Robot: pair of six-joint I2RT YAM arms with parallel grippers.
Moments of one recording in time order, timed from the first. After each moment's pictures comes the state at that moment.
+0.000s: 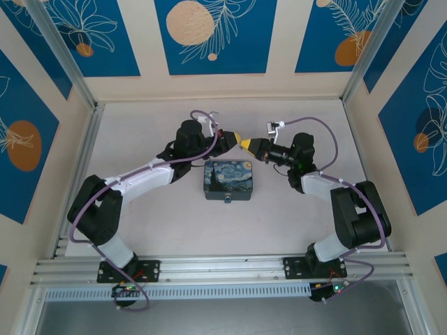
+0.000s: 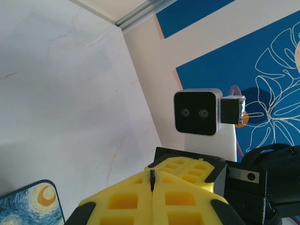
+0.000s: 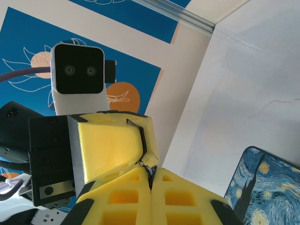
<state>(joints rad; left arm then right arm) -0.66 1.65 1.11 0.30 0.42 -0.96 0.25 1.51 0.67 0.83 -0.94 1.15</state>
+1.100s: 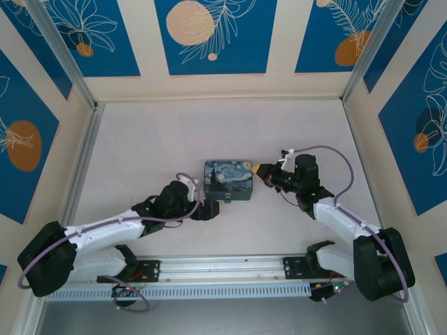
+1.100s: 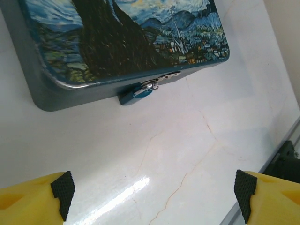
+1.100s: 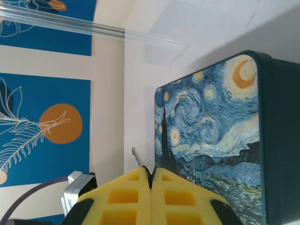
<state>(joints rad) -0.87 1.15 0.46 0.04 0.16 -0.73 0.29 1.12 0.45 0.25 -0.63 1.09</state>
